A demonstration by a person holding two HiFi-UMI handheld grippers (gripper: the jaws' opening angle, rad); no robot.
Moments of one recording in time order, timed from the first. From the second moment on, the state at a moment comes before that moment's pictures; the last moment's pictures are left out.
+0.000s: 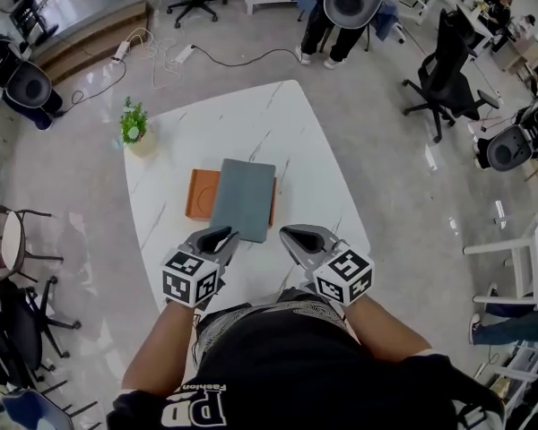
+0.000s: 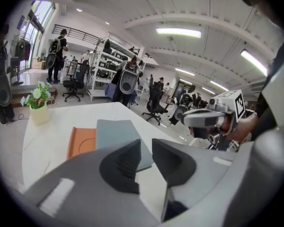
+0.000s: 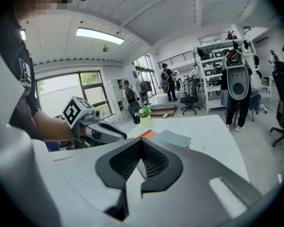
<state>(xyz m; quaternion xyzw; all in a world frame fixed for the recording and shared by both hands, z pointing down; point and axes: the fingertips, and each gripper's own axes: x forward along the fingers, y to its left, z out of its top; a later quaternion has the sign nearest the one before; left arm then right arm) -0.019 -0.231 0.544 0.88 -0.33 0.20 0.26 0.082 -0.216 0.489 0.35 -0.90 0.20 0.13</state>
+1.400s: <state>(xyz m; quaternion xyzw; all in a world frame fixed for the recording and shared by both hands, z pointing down) -0.111 -0.209 0.491 0.87 -0.43 0.13 0.19 0.027 -0.232 0.497 0.33 -0.92 0.18 0.14</state>
